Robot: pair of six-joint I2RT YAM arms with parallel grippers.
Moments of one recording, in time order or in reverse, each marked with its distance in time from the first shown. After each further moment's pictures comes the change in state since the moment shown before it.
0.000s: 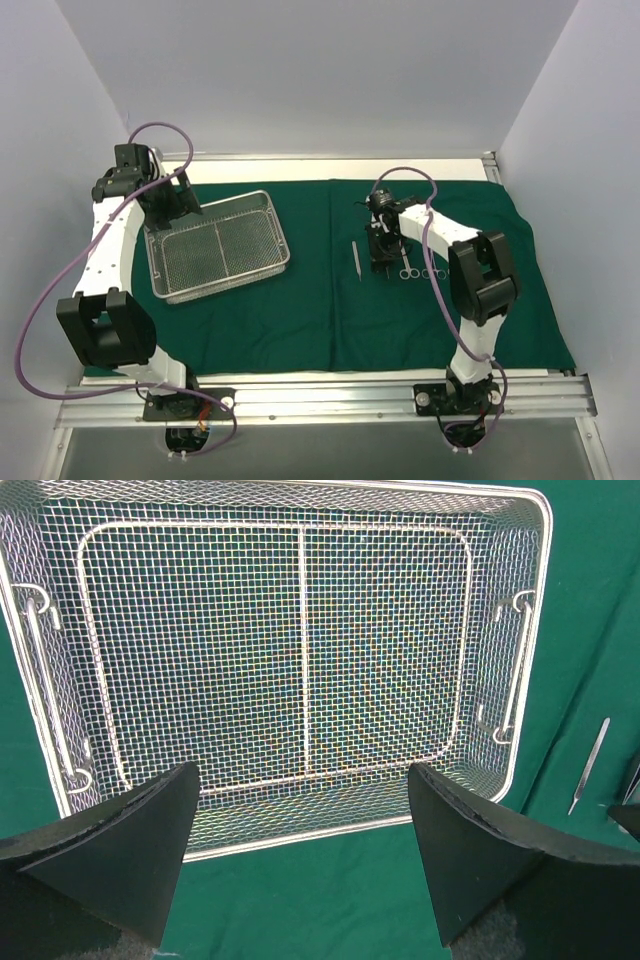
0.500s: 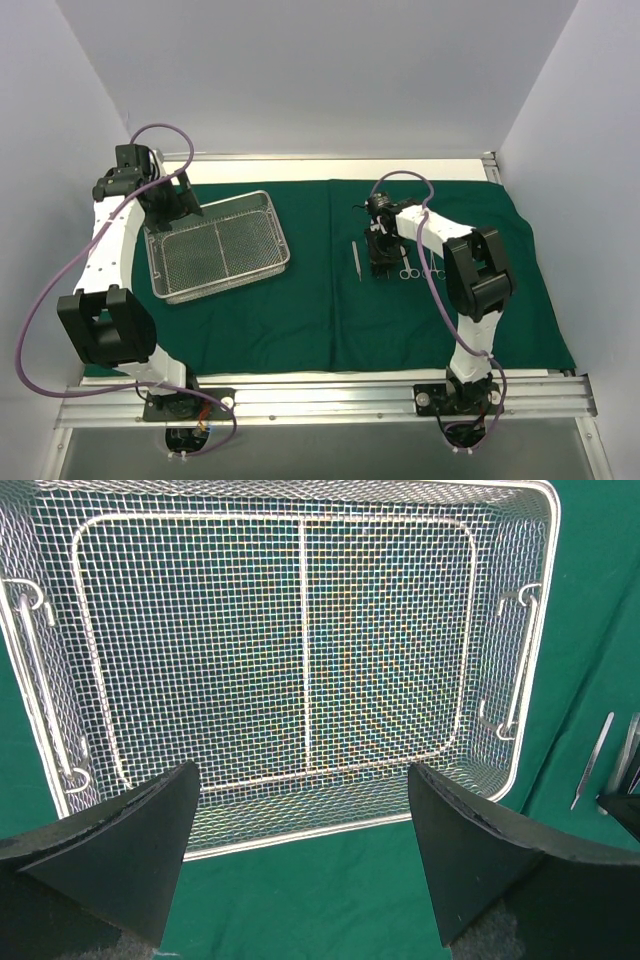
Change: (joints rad) left arm 0.003 0.011 0.000 -0.008 0.009 0.006; right arm 0.000 0.053 0.001 0.005 0.018 -0.011
